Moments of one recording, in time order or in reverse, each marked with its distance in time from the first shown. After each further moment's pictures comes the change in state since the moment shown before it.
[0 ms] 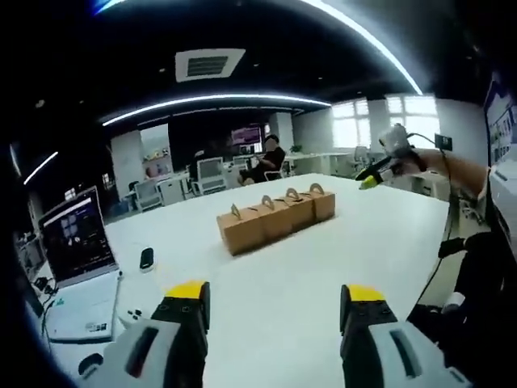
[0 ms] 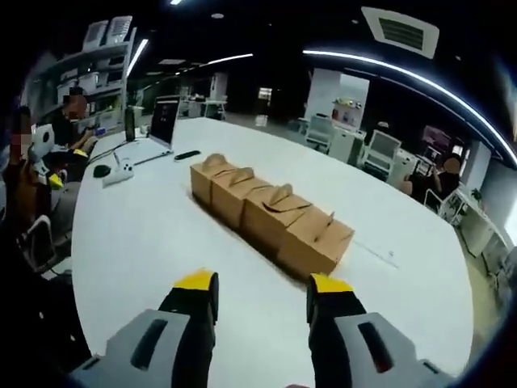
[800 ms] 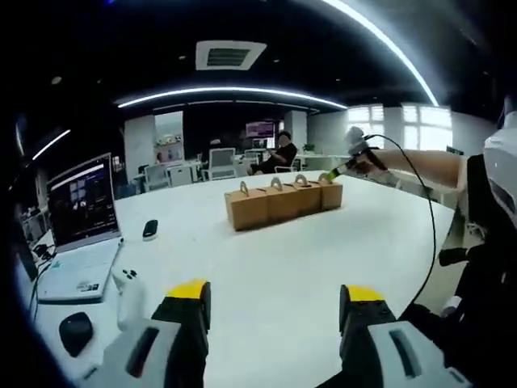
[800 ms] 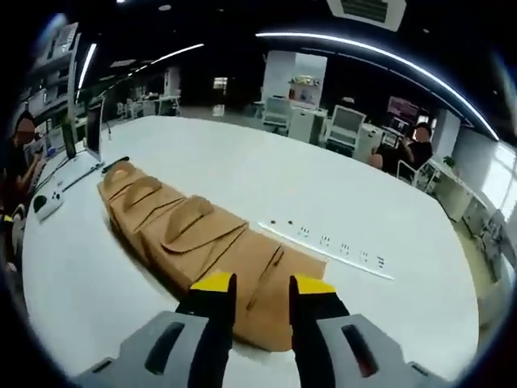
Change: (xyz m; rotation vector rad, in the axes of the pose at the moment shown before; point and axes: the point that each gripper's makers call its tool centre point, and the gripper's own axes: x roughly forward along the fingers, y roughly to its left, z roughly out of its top) left arm -0.007 0.000 -0.043 -0.091 0.012 0.034; right arm 0.124 -0.091 0.013 0.145 0.079 -0.193
